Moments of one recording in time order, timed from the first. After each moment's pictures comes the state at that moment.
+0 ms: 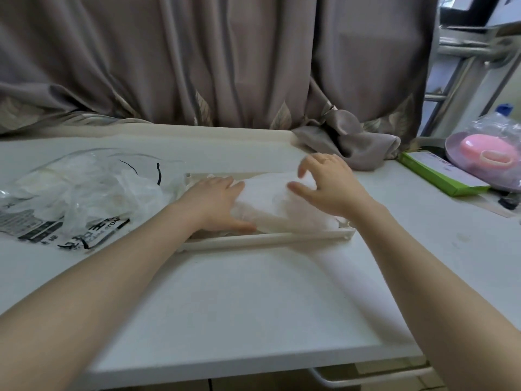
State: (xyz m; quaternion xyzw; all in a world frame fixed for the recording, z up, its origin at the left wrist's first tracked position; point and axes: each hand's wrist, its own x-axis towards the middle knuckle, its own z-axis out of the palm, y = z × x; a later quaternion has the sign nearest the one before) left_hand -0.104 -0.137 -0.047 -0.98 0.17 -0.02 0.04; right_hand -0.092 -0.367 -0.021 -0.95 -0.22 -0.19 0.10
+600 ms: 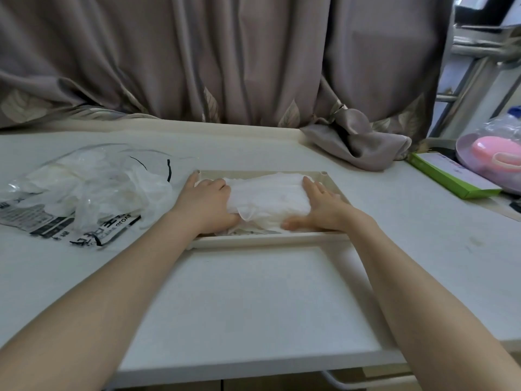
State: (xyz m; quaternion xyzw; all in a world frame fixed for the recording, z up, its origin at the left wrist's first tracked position) left_hand -0.101 -0.110 -0.066 -0.99 0.11 -0.05 0.08; right_hand -0.075 -0.356 -0.063 -0.98 -0.06 0.09 0.14
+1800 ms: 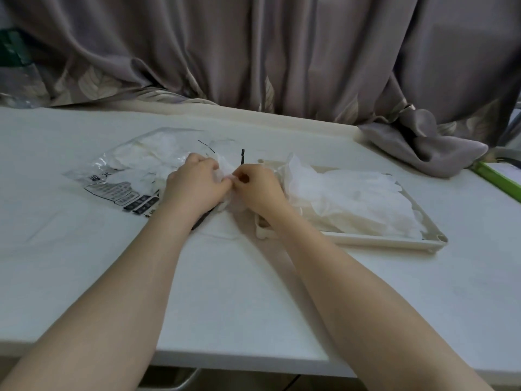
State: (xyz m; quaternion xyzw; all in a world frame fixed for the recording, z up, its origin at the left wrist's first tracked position) left_hand -0.128 0.013 -0.064 -0.95 -0.11 -0.16 -0.23; right_hand -0.095 -0.104 -0.066 -0.92 -0.19 -0.04 0.34
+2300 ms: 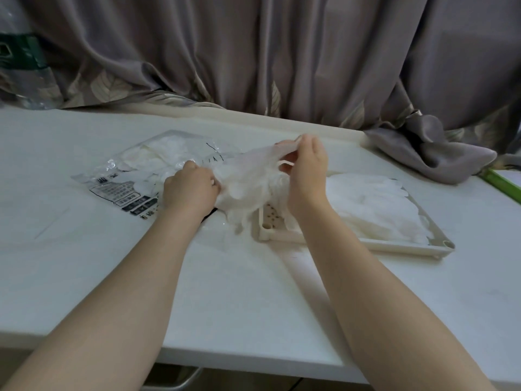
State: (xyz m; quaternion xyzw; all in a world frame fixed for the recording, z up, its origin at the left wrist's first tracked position) left_hand -0.124 0.024 -0.080 -0.96 -0.14 -0.18 -0.14; right_hand -0.105 -0.136 -0.033 -0.62 -0.06 -0.13 0.77
